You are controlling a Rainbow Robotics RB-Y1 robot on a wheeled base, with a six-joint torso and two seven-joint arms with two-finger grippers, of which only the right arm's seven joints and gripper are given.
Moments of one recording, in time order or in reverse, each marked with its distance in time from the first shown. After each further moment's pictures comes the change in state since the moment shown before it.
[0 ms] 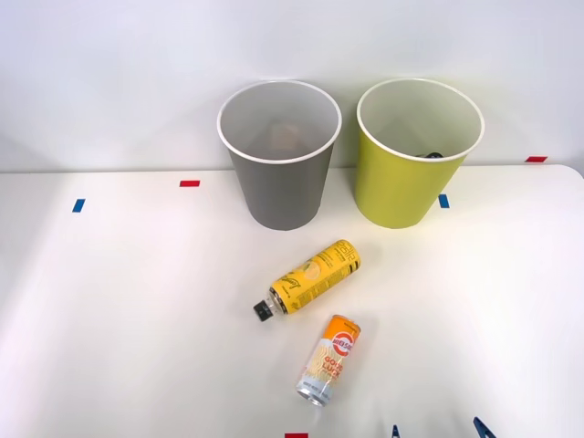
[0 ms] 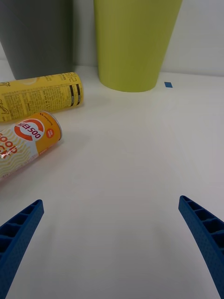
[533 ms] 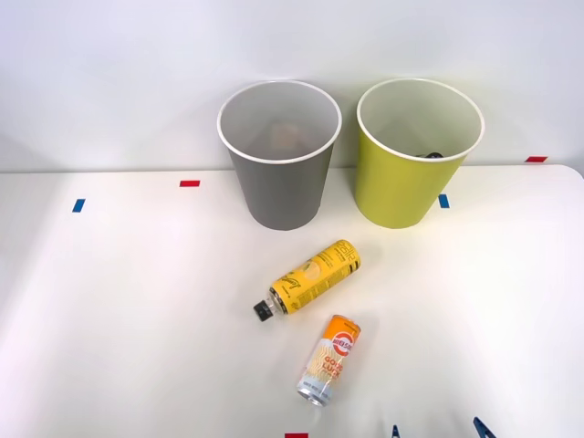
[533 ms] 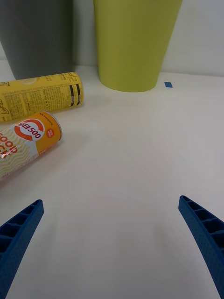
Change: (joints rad) arm 0.000 0.000 0.000 0.000 0.000 0.000 0.000
